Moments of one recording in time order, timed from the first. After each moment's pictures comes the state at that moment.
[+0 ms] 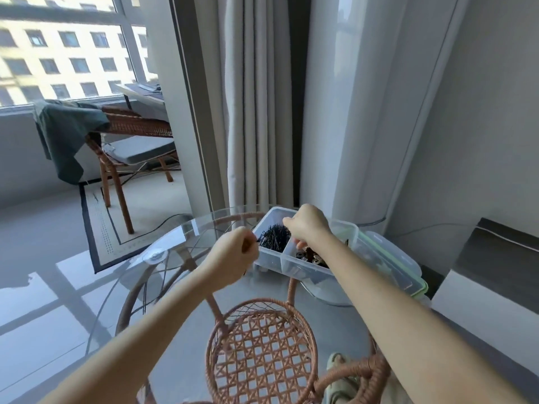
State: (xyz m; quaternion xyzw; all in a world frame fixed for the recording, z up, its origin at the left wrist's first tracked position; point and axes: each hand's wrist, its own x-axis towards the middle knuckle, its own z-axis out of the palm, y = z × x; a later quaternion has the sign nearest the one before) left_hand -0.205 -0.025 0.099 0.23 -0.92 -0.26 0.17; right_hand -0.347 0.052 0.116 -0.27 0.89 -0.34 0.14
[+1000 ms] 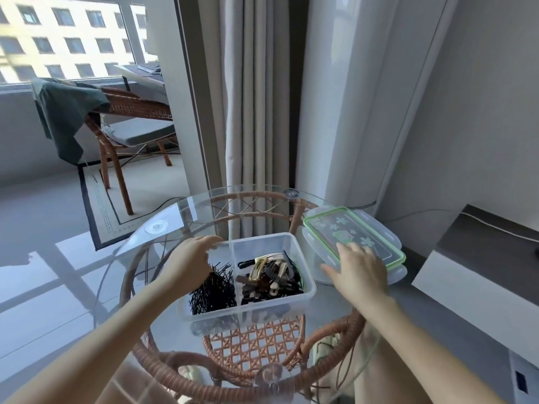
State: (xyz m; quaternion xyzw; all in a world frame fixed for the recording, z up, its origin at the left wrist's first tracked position) left_hand -0.136 -0.031 0.045 0.30 -0.92 -0.16 0.17; right_hand -0.319 0.199 0.040 -0.34 0.93 -0.10 -0.08
